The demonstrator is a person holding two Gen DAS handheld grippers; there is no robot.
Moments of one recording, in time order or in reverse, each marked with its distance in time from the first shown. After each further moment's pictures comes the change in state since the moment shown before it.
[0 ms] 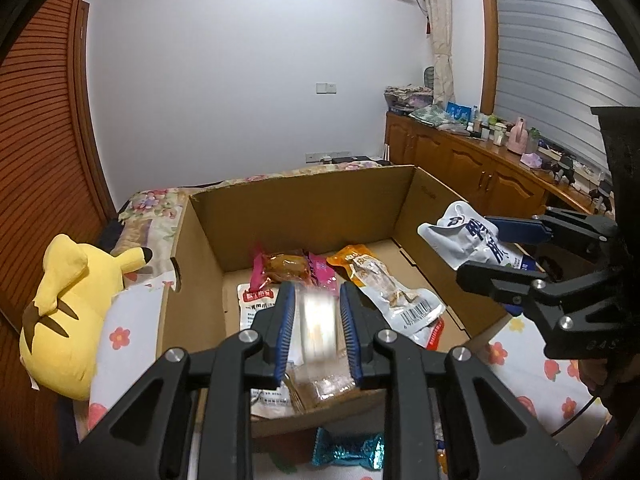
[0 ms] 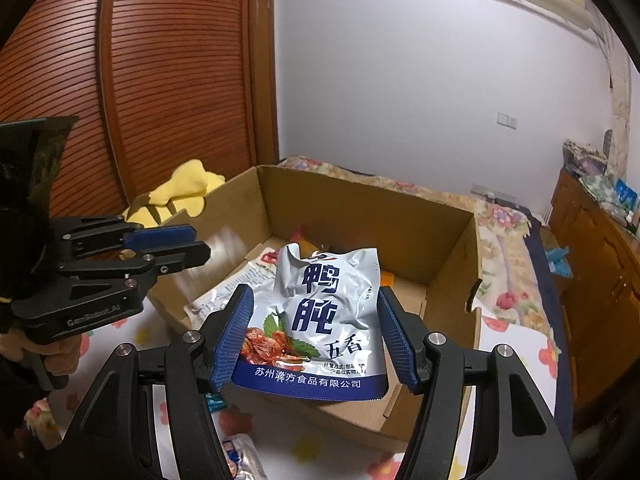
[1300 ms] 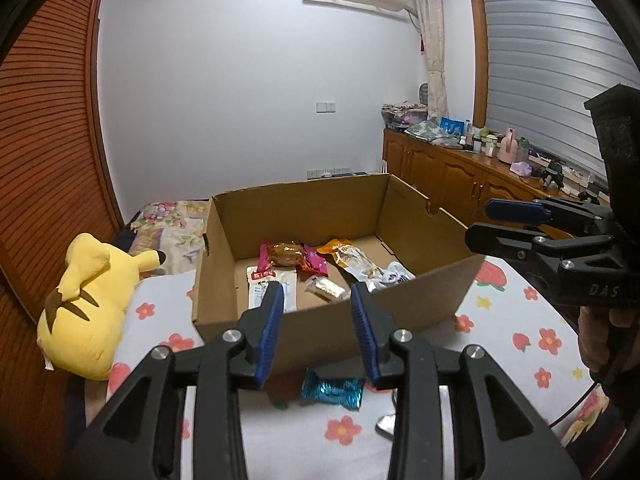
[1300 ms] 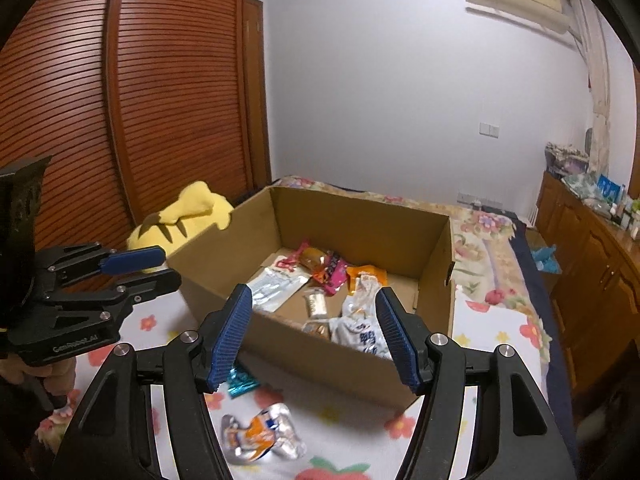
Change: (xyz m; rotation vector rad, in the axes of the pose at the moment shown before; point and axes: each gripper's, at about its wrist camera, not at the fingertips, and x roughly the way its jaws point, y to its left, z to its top) left arm -0.095 -0.018 -0.039 0.009 -0.073 0.010; right arm -0.072 0.031 -0.012 0.040 -0.077 -0.033
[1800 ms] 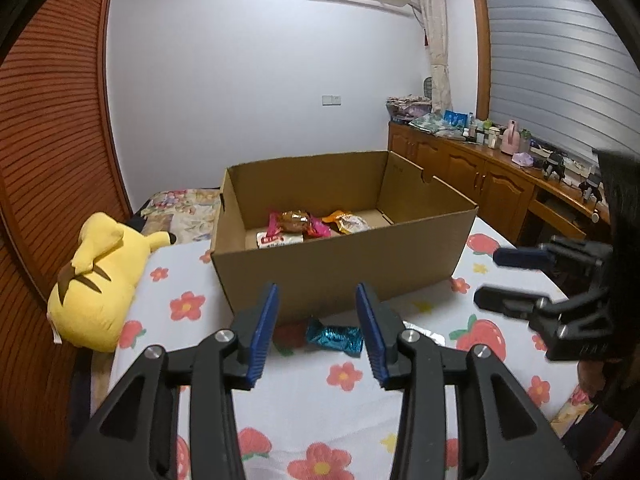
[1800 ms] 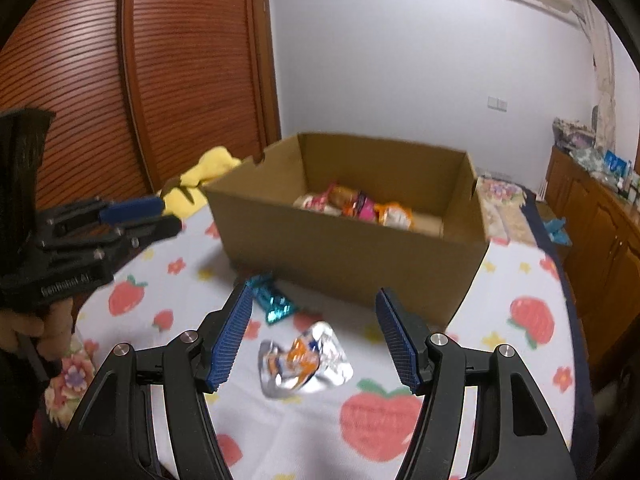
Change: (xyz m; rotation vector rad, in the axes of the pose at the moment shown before) left arm -0.031 0.000 -0.043 -0.014 0.023 0.026; right arm -0.012 0.031 -0.071 0.023 0.086 0.039
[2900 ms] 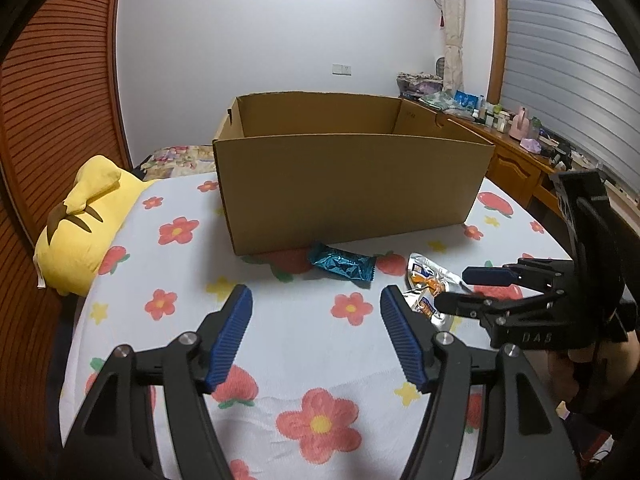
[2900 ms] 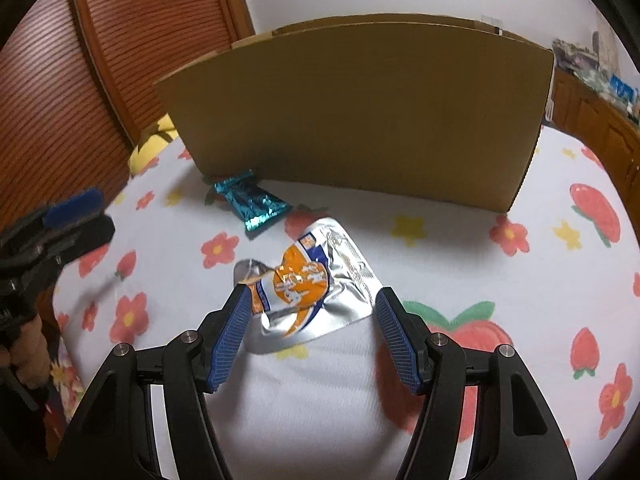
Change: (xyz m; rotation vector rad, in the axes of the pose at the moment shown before) left arm 0.021 0.008 -0.063 -0.067 0.099 -0.005; right arm 0.074 -0.012 -0.059 0.153 0.219 0.042
